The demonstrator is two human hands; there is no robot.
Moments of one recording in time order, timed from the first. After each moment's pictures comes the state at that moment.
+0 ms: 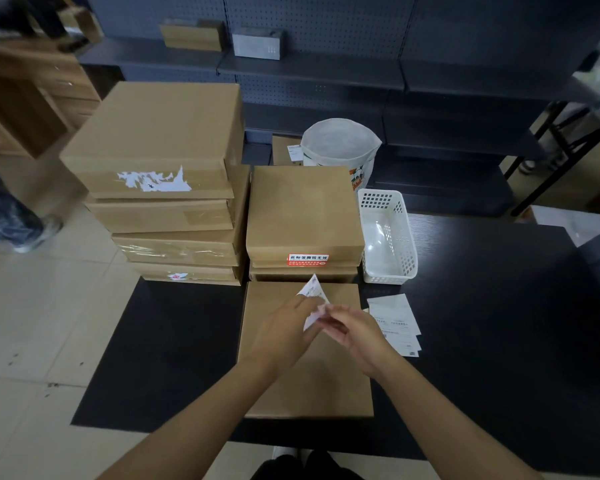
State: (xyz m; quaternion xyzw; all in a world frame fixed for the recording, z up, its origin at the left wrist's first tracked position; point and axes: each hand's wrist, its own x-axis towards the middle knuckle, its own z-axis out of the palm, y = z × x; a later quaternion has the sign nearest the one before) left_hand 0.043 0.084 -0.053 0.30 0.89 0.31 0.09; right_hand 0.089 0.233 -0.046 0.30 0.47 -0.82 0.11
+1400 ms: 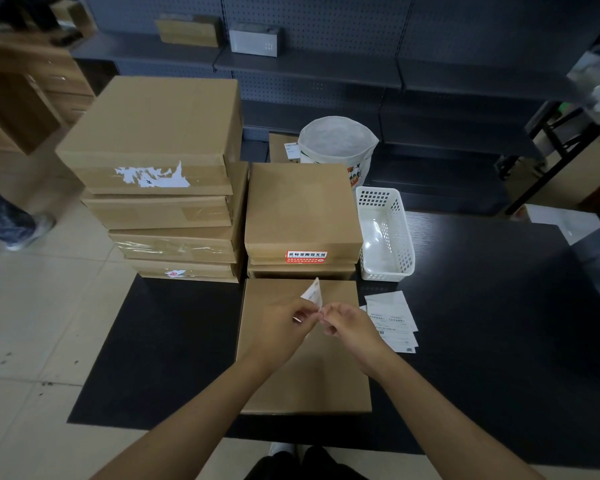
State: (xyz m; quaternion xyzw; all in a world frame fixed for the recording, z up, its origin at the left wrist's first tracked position) left_hand 0.046 0.081 -0.051 0.23 0.86 0.45 0.11; right_hand 0.093 0.225 -0.041 0.26 0.71 -0.64 0.13
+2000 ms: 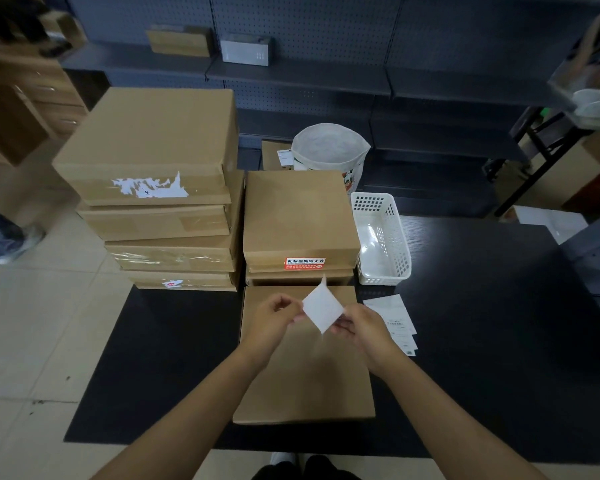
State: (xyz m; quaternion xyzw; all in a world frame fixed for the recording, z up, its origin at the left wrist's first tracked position) left_hand 0.033 0.074 -0.030 -0.02 0.75 0.61 0.26; right_hand 0.085 0.237 -0.047 0.37 0.57 -0.73 0.07
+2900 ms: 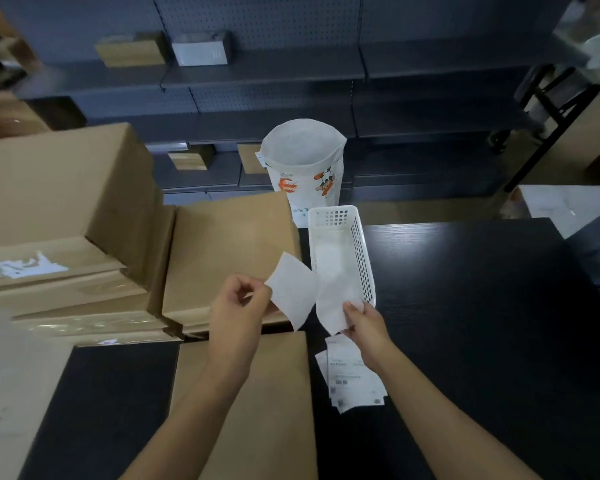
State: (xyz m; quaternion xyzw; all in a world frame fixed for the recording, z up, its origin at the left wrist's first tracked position) left_hand -0.018 0.216 0.044 -0.08 0.75 0.65 0.09; right_hand 0.019 0.391 -0.093 0.43 0.48 -0.76 0.02
